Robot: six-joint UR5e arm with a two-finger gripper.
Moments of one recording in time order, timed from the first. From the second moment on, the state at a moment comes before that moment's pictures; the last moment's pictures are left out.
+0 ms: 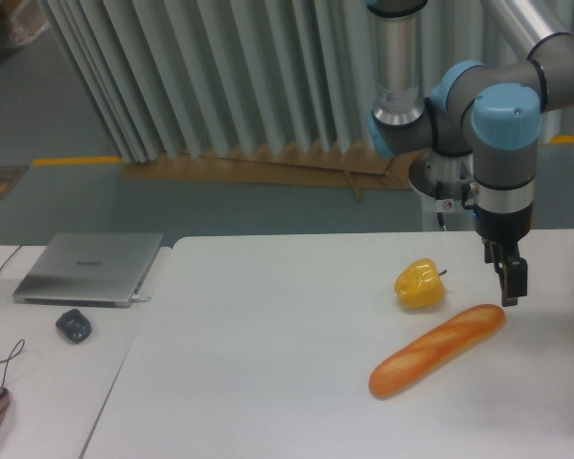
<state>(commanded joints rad) 2.43 -1.78 -1.53 -1.25 1.66 1.69</state>
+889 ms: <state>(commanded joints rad) 2.44 -1.78 -1.56 -1.23 1.58 1.68</state>
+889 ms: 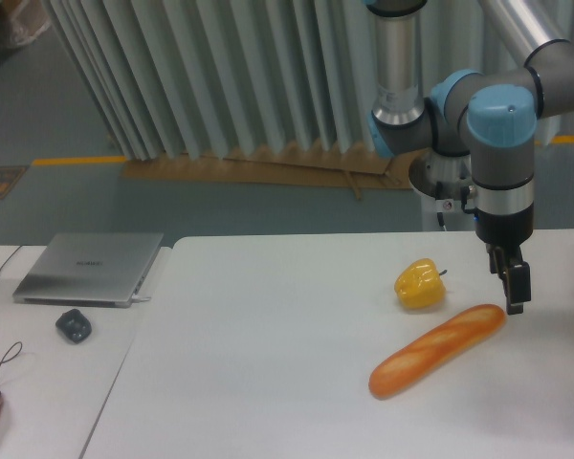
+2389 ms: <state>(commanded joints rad) 2.35 -1.81 -1.58 -1.23 1.72 1.02</state>
